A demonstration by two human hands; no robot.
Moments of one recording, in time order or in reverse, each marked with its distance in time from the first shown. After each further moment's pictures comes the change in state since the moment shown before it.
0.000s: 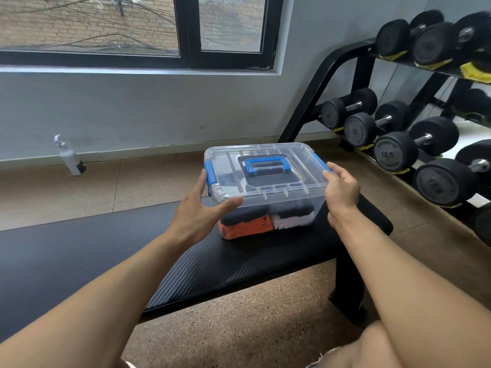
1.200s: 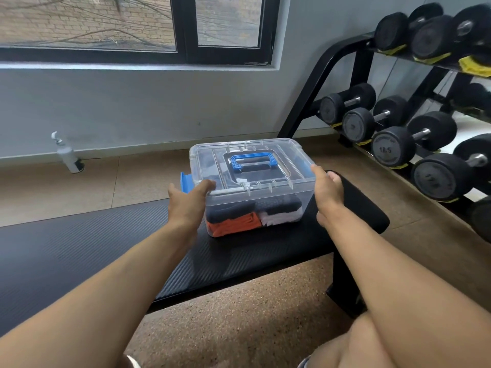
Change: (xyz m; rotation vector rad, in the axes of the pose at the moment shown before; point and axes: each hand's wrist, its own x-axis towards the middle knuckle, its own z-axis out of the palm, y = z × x) left_hand 0.008 0.004 0.012 -0.416 0.330 -0.441; right_hand -0.012 0.004 0.008 -0.091 -0.068 0.199
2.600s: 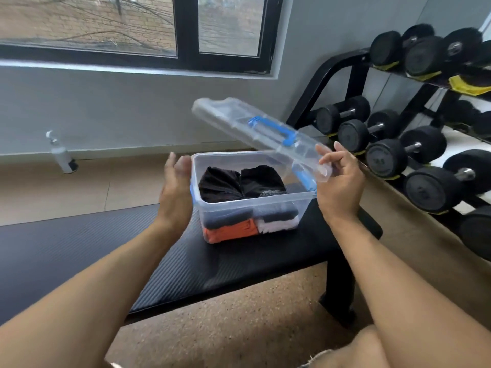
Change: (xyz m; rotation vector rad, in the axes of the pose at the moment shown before) left_hand 0.019 0.007 -0.012 -0.183 -0.188 0.397; right_hand -0.015 -0.024 -0.020 -0.122 0.027 -0.934
